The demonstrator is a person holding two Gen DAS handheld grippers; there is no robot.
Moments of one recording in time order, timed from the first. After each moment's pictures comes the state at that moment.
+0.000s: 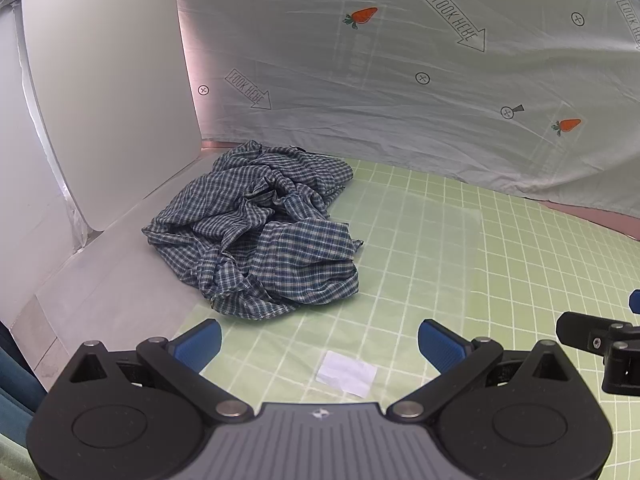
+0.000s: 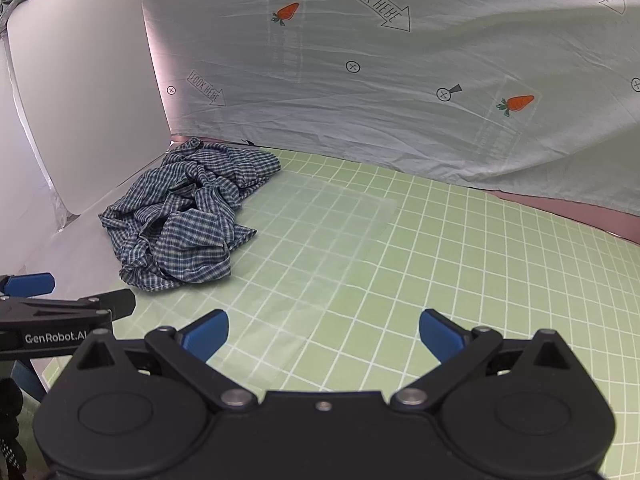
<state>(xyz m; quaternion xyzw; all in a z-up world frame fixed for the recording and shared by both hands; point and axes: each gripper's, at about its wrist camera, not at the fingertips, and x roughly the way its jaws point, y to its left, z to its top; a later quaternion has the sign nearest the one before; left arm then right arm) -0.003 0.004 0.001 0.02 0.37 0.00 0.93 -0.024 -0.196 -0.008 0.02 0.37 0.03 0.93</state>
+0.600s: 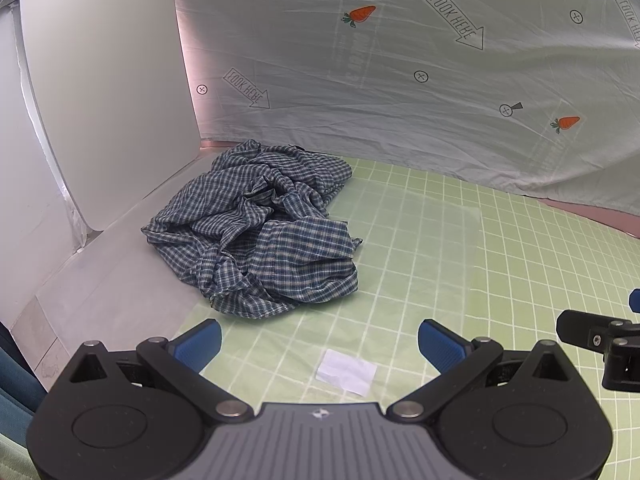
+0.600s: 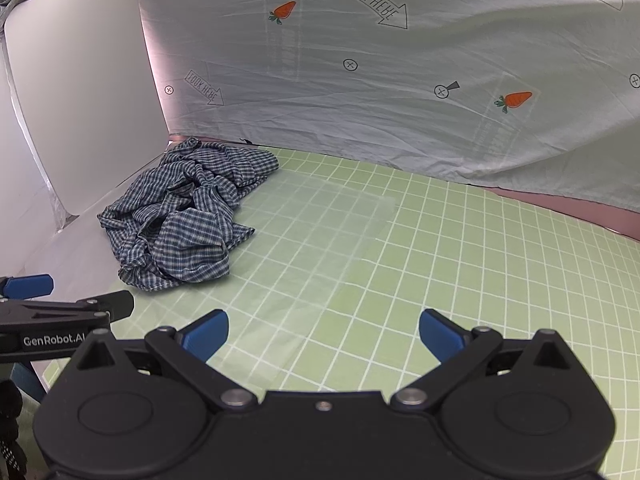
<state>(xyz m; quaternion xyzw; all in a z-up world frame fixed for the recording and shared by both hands) -0.004 0.003 0.001 0.02 0.37 0.00 0.93 -0.026 -0.197 -0.010 0.02 0.37 0.03 0.93</state>
